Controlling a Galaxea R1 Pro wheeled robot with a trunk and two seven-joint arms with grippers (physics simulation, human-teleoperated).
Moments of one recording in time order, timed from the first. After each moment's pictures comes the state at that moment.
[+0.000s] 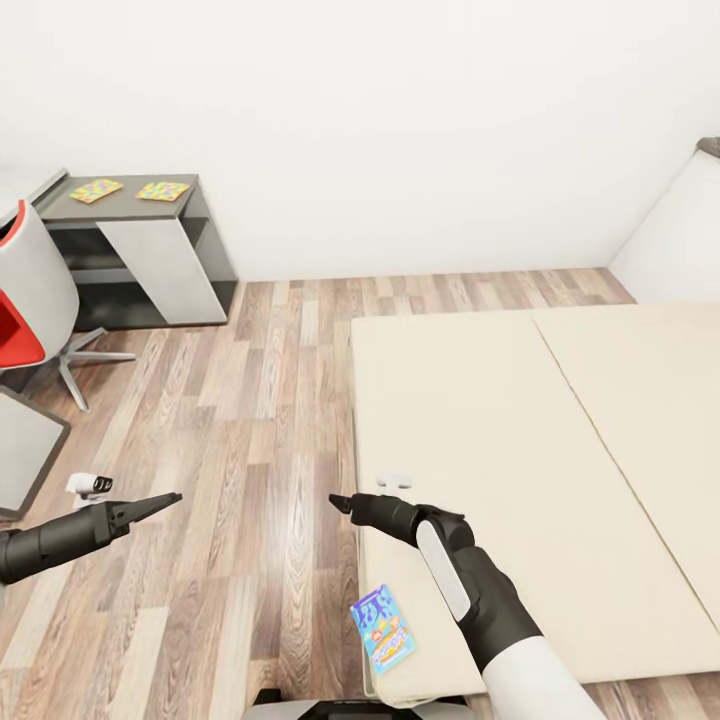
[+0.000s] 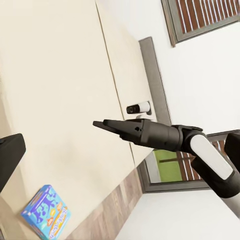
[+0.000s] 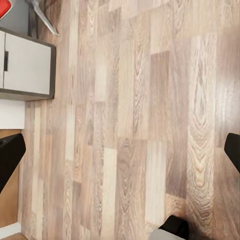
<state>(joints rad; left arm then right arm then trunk) -0.42 0.33 0.50 -1.28 0.10 0.93 -1.57 -0.57 0.17 0.21 -1.05 -0.41 0.60 0.22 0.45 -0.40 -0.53</state>
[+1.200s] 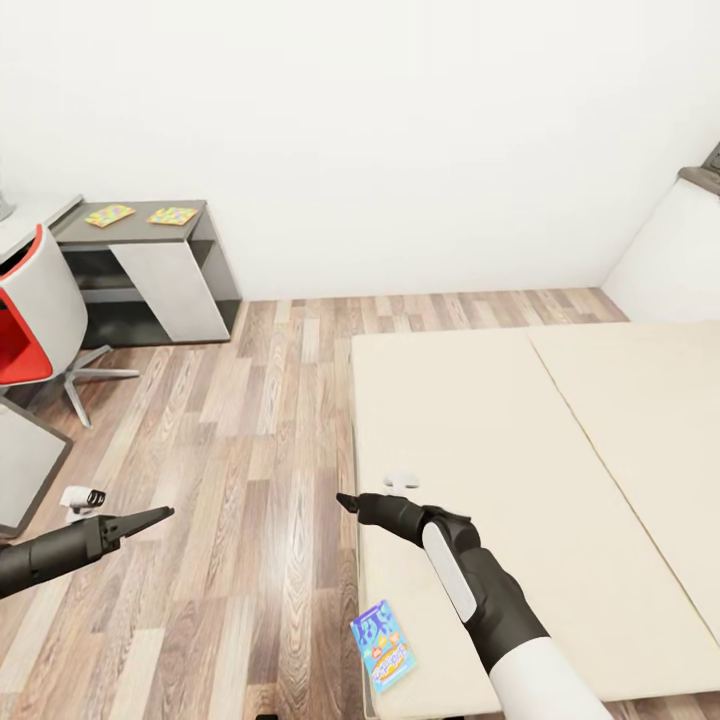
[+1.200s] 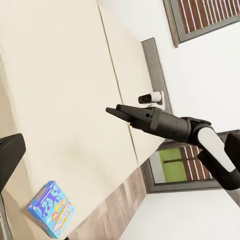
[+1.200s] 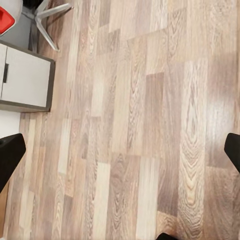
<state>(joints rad) -0.39 0.36 0.50 -1.23 0.10 0.91 -1.57 -0.57 0.15 0.21 -1.04 -0.41 0.56 0.22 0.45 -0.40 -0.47</state>
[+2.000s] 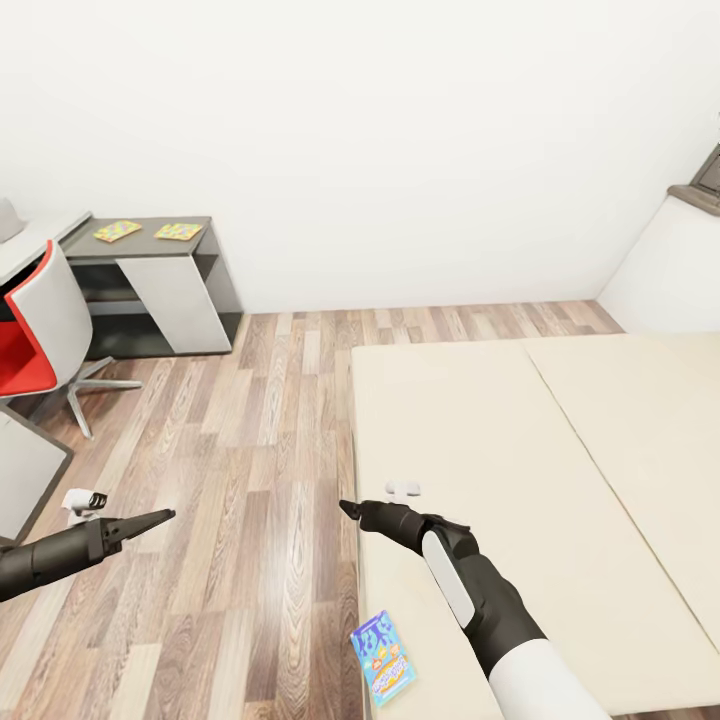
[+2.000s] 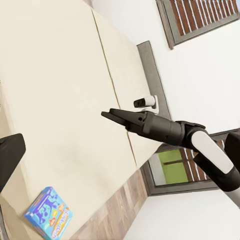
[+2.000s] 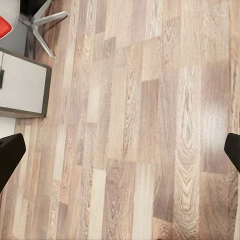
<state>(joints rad) -0.39 0.36 0.50 -1.22 0.10 0.89 -1.57 -0.57 0.15 0.21 -0.97 -0.40 0.50 0.22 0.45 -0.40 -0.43</state>
